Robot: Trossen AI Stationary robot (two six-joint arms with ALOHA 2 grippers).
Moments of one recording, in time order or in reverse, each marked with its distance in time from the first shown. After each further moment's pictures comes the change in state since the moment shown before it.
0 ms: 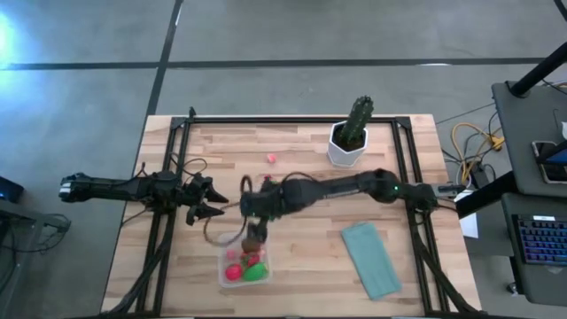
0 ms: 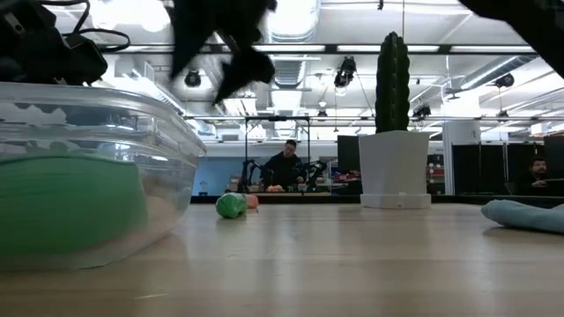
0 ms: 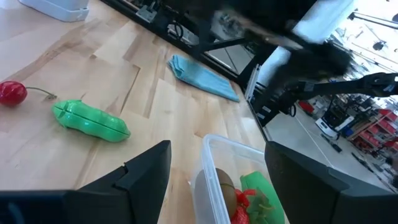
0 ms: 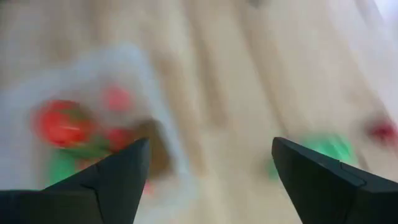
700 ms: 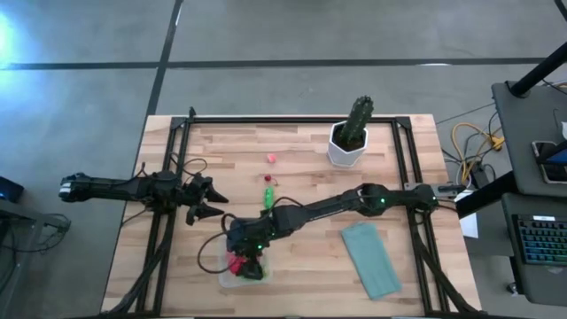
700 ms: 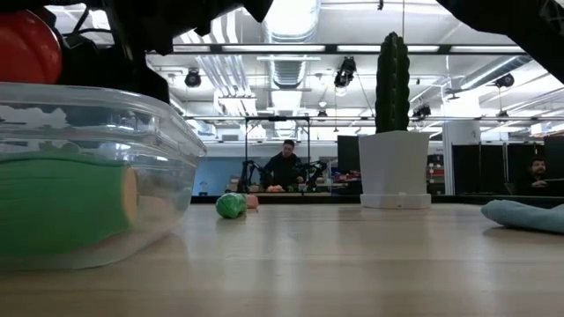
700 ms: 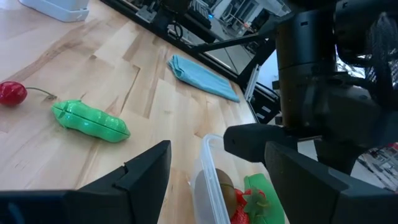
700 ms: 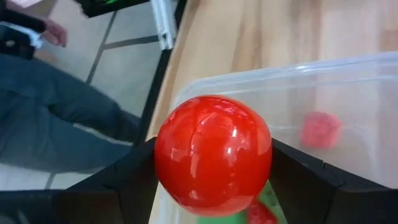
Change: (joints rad) left arm 0.000 0.000 0.000 0.000 0.000 0.000; right arm 0.086 0.169 -0.011 0.476 -0.502 -0.106
